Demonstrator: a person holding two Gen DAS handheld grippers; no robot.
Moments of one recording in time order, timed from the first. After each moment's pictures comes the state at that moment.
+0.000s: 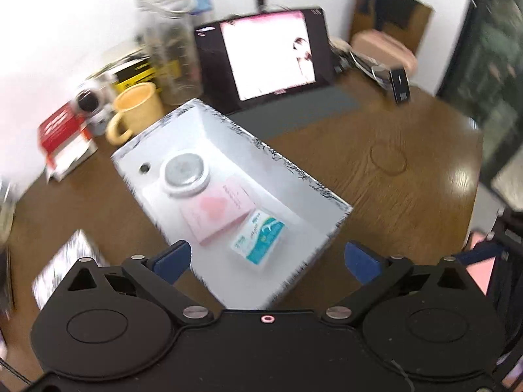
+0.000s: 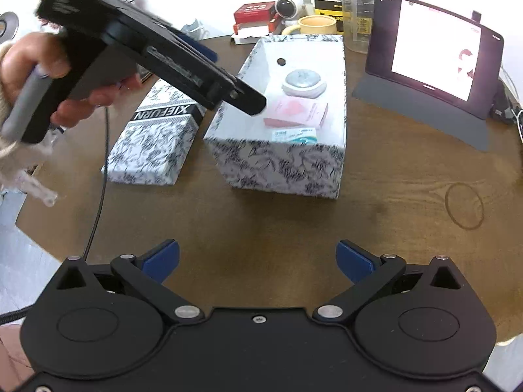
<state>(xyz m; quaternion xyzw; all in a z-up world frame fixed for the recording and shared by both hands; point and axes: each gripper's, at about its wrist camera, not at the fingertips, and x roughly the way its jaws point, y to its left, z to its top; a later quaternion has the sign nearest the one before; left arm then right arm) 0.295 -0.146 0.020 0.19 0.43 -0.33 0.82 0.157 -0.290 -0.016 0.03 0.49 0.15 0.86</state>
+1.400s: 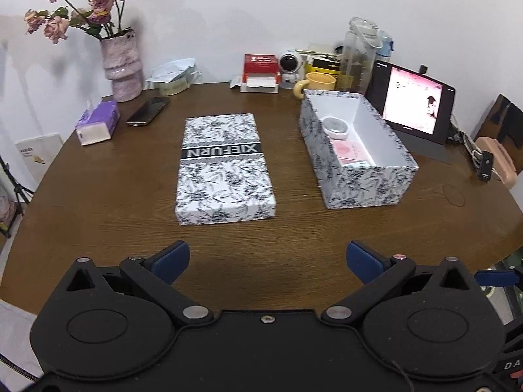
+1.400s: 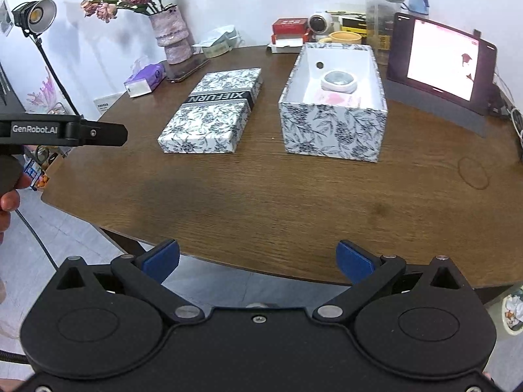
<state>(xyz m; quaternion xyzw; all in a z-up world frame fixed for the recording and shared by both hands) 0.102 0.022 0.042 0.01 0.40 -0.06 0.92 0.046 -0.235 -0.007 0.03 0.44 0.17 0.88</state>
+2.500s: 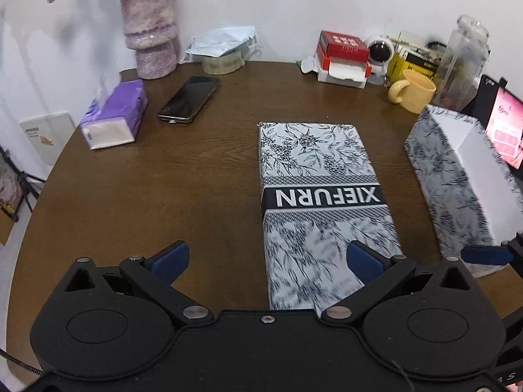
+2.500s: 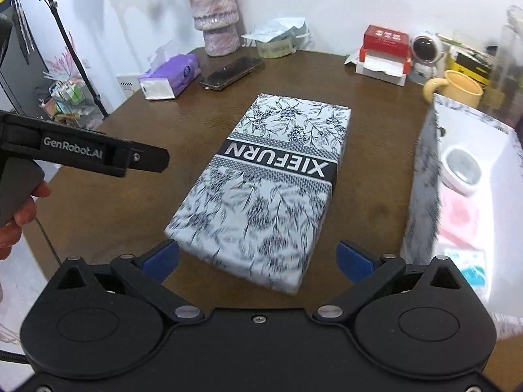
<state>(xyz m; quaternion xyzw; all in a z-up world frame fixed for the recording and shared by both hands) 0.318 0.142 -0.011 0.00 0.46 -0.02 0.89 0.286 -0.072 -0.049 -0.04 0.46 0.24 0.85</state>
